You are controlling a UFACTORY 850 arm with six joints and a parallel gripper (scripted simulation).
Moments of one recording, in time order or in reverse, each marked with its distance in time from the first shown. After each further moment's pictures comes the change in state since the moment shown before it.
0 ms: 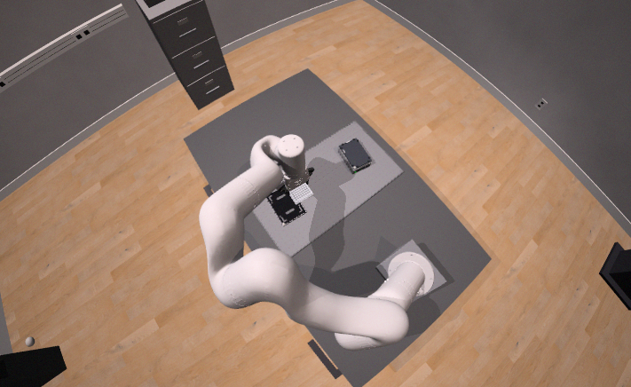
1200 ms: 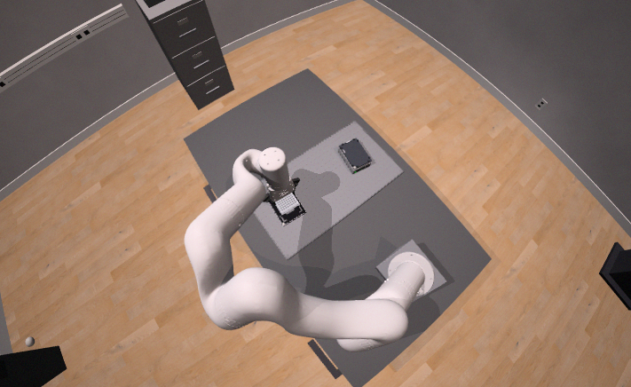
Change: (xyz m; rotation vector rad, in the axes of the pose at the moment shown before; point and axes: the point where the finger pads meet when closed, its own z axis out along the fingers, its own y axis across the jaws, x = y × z) arm -0.005 -0.070 0.007 -0.001 0.000 0.001
